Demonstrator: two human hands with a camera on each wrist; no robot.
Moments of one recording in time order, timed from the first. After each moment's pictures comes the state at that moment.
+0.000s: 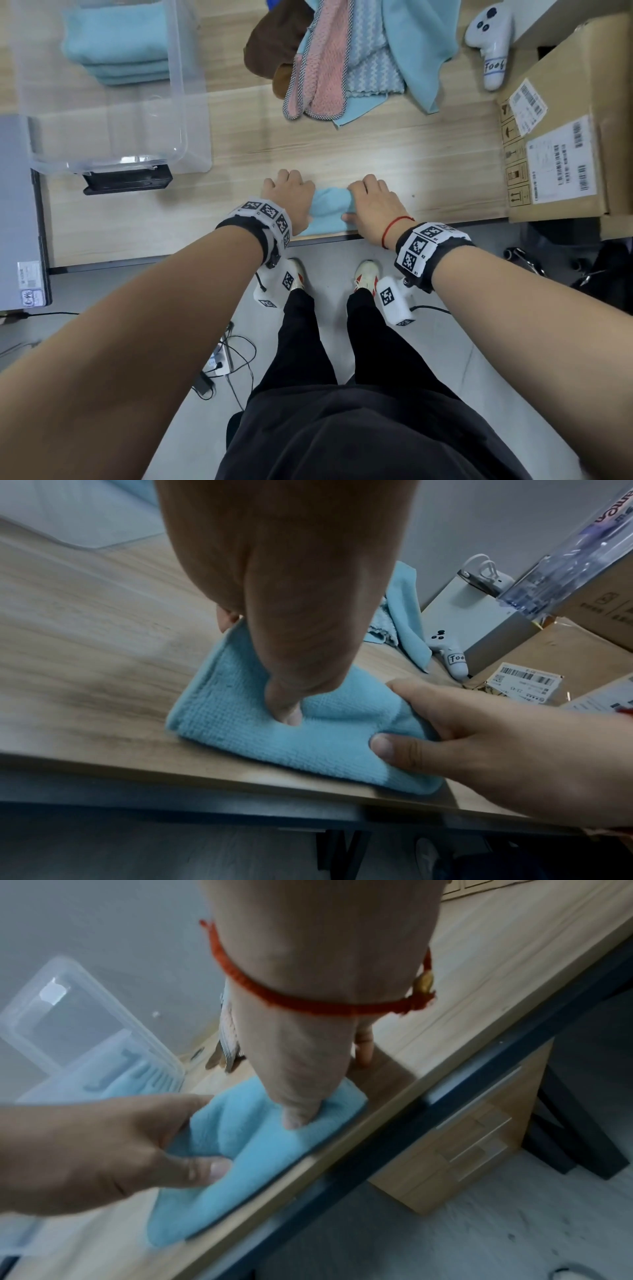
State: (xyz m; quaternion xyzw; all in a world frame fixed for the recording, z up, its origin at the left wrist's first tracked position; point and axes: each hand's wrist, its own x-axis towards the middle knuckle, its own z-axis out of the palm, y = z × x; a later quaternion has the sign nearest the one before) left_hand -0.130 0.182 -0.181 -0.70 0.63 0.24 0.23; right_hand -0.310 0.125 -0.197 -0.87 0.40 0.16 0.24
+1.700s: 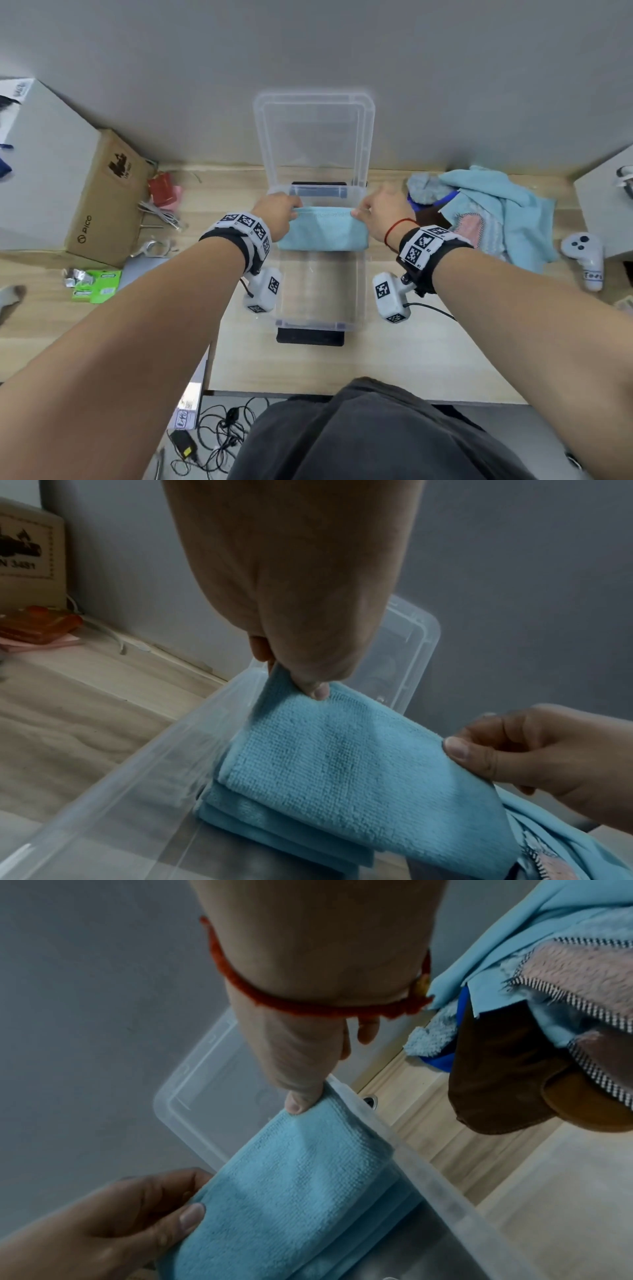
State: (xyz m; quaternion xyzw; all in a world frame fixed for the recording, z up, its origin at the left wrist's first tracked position) left_hand 0.252 0.122 -0.028 -0.79 0.57 0.22 0.06; right_hand 0.053 0.007 -0.038 -0.86 0.46 0.04 0.23
